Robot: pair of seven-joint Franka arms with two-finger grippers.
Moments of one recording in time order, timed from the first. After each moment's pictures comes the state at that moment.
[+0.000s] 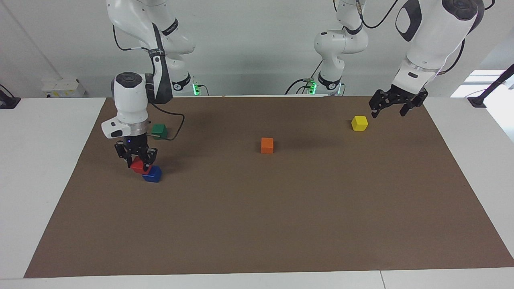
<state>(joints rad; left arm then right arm) -0.01 -0.04 -0.09 -1.69 0.02 1.65 -0.07 -0.06 0.04 0.04 -2.30 -0.40 2.62 0.49</state>
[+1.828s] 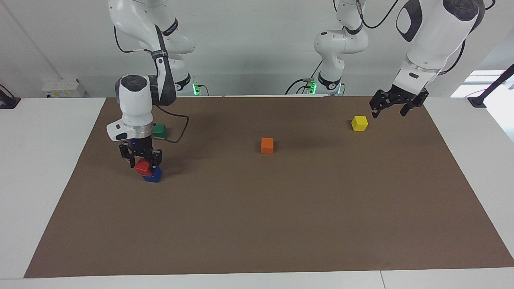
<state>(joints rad) -0.01 -0.04 -0.09 -1.69 0.02 1.65 -0.07 -0.05 0.06 0.03 -2.28 -0.40 2.60 0.52</state>
